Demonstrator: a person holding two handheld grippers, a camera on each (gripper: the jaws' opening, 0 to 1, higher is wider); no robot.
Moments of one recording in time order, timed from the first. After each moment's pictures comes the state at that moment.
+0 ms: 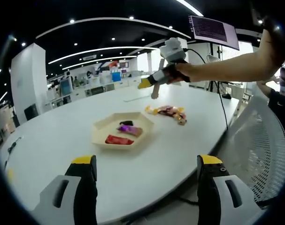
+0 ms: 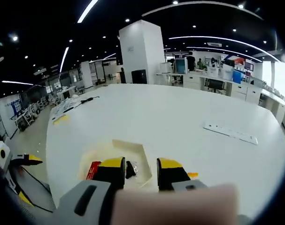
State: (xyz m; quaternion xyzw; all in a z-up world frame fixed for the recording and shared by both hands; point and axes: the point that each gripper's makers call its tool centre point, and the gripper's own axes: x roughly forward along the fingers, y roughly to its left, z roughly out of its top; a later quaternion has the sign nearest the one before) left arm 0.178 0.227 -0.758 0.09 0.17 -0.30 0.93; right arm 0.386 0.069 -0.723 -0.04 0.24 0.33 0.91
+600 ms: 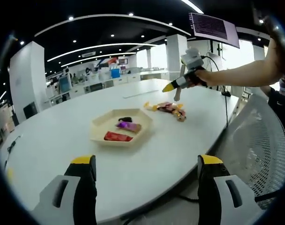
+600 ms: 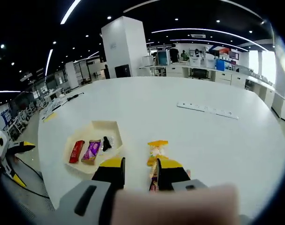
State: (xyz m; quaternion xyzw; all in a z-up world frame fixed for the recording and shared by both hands) left arm 0.177 0.227 -0.763 0.10 0.19 -0.30 0.93; right arm 0.361 -0.006 -0.759 -0.02 0.27 0.27 0.92
